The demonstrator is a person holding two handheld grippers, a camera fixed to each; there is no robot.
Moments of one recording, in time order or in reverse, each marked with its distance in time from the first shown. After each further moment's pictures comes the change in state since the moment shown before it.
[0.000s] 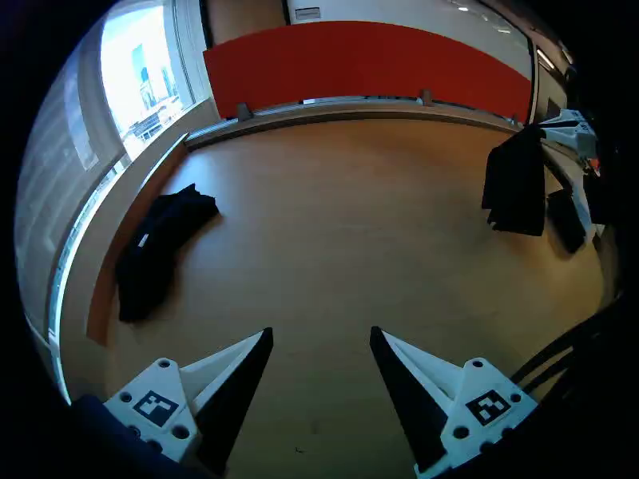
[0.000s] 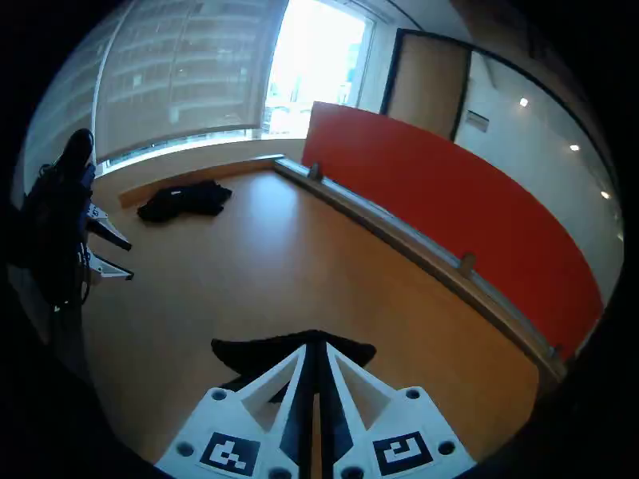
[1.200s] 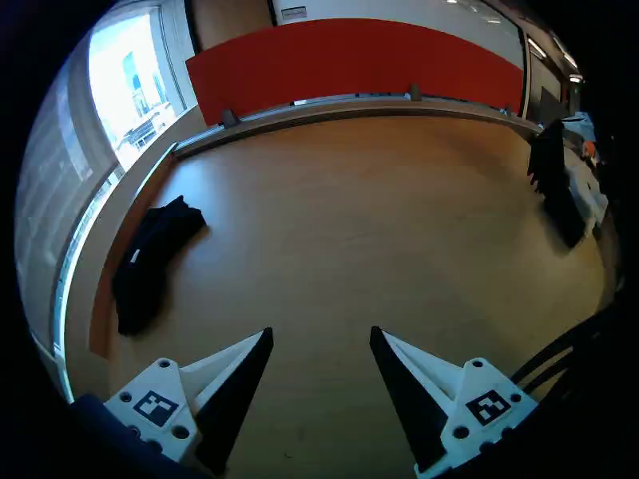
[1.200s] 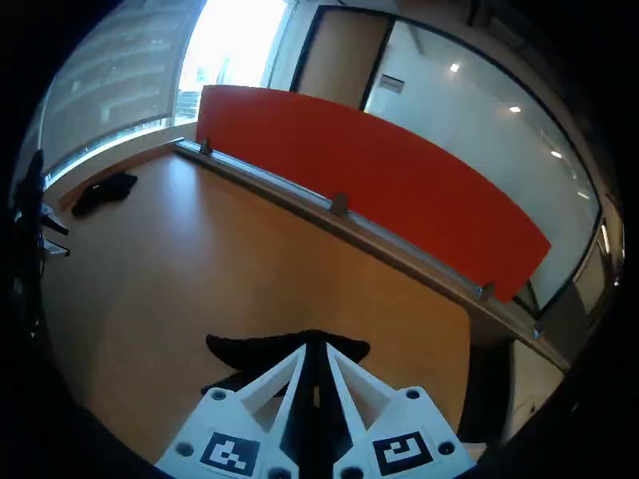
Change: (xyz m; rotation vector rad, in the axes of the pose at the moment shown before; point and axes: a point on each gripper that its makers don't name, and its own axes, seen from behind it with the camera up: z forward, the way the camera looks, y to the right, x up) left arm 0.015 0.021 0.004 -0.004 -0.008 0.048; right arm -0.103 0.200 -0.118 -0.301 -0.118 0.131
